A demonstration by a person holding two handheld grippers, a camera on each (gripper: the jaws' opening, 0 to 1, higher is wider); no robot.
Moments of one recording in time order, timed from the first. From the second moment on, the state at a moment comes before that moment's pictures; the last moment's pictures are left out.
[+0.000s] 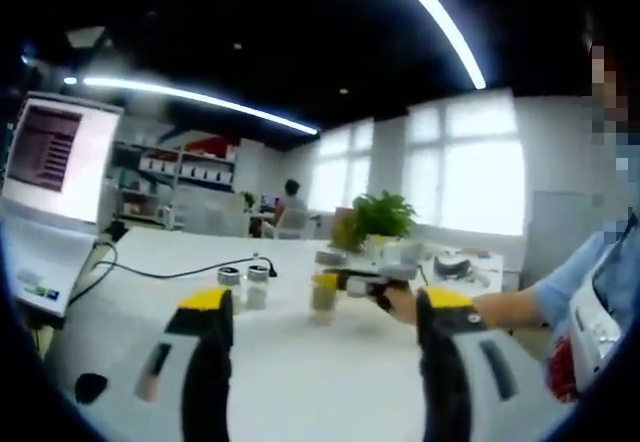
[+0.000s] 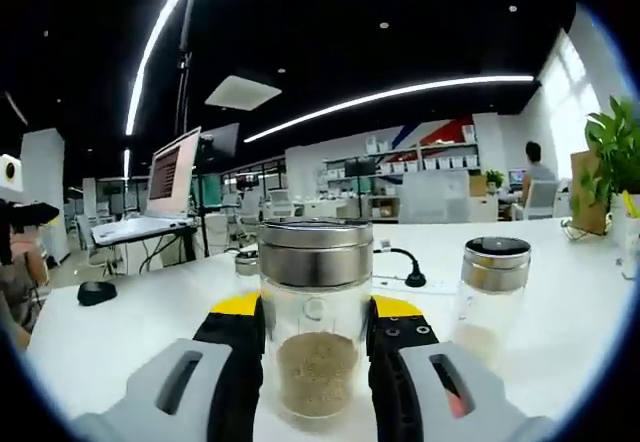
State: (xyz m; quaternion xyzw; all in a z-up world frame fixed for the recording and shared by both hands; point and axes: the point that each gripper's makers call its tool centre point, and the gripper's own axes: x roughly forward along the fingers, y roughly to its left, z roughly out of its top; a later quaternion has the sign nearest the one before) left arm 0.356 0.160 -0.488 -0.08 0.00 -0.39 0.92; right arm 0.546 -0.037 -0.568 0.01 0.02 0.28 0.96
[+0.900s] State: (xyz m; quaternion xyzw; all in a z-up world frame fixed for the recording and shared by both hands) left arm 0.348 0.157 -0.488 -0.08 -0.01 -0.39 0.92; right arm 0.485 -0.016 -0.601 0.00 0.04 0.37 0.93
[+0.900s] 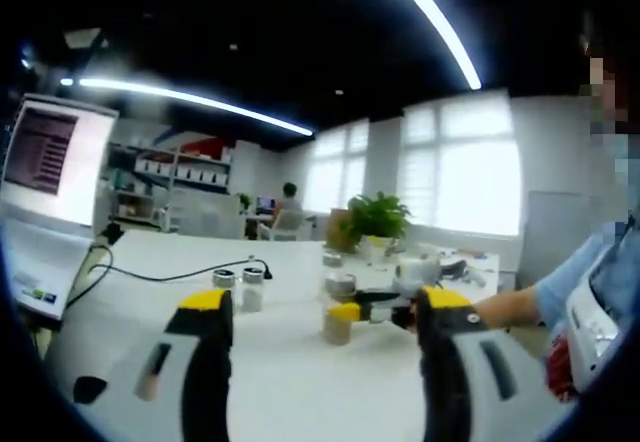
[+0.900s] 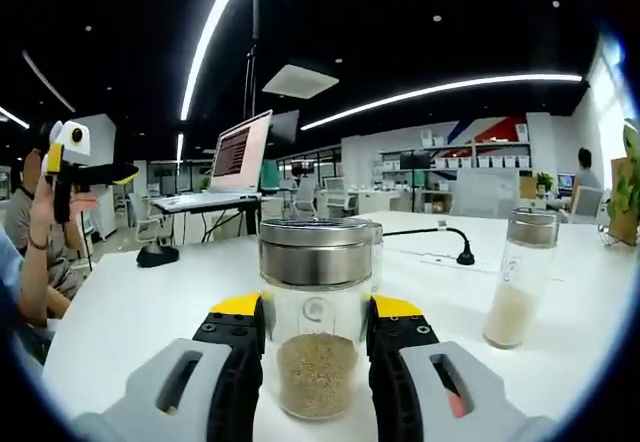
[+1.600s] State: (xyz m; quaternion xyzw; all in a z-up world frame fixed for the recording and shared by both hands) left arm 0.345 0.163 -0.482 -0.07 -0.02 -0.39 0.92; right arm 0.486 -0.016 -0.599 -0.03 0.04 0.39 0.92
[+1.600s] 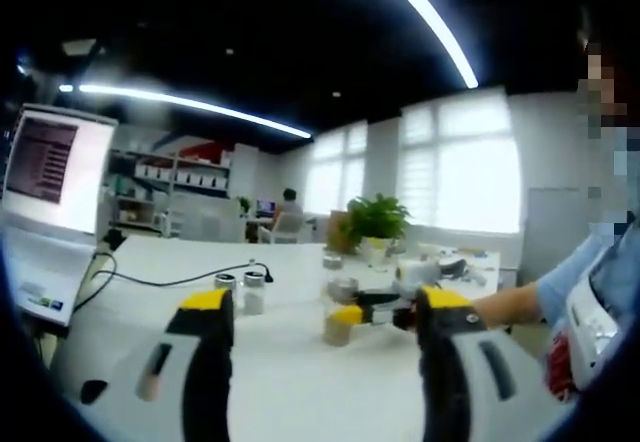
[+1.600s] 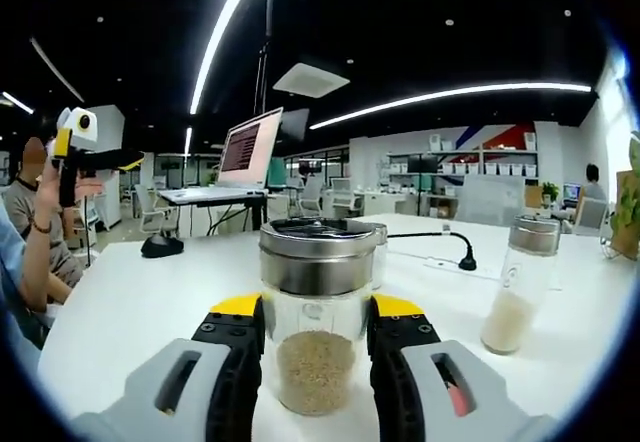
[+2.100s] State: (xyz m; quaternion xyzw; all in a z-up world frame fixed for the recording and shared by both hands) left arm 0.342 0.158 -0.472 -0.08 -0.04 -0.41 0.91; right arm 0.464 -0.008 -0.623 -0.04 0.07 0.64 0.76
